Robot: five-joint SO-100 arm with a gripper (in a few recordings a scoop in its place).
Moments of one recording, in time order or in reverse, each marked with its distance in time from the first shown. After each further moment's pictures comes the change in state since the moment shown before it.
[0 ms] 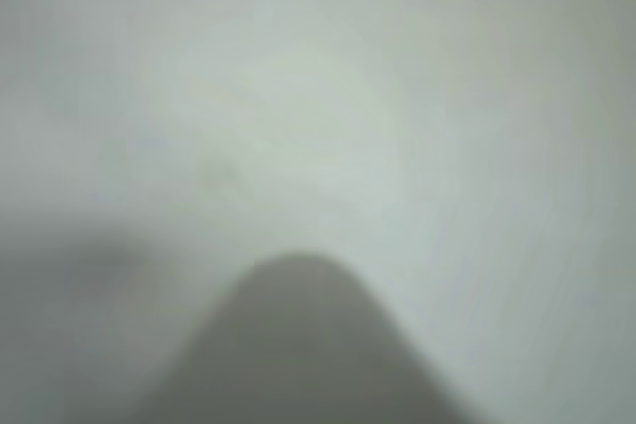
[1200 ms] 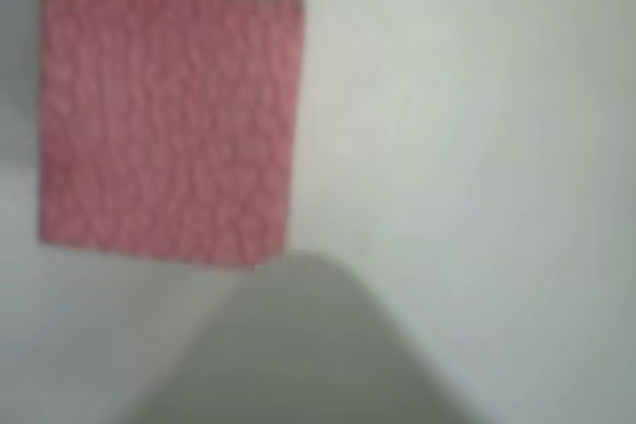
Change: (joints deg) arm -3.2 -87.4 -72.3 0.9 6.2
